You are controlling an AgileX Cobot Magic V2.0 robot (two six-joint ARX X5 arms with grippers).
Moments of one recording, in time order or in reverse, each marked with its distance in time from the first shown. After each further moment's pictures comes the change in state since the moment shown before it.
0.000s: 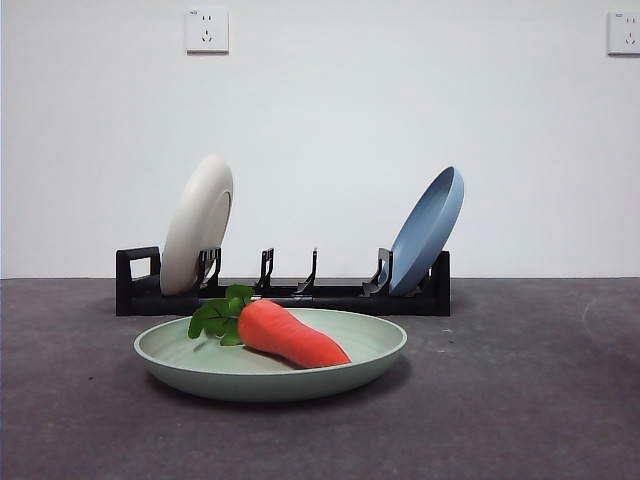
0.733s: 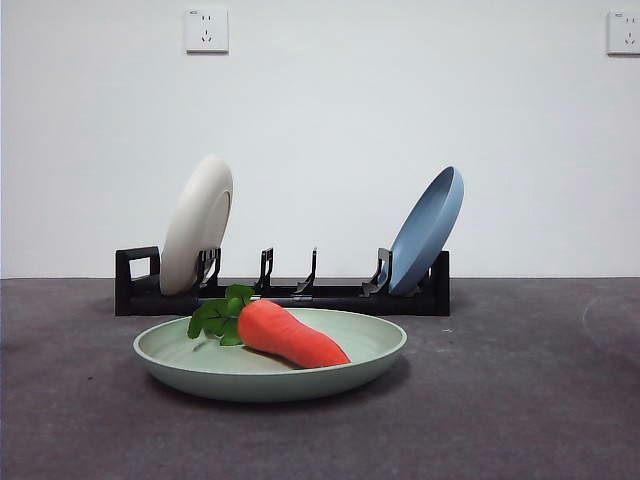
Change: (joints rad) left arm -0.047 0.221 0.423 -0.010 -0.010 0.146; right arm 0.000 0.000 0.000 0.000 0.000 0.000
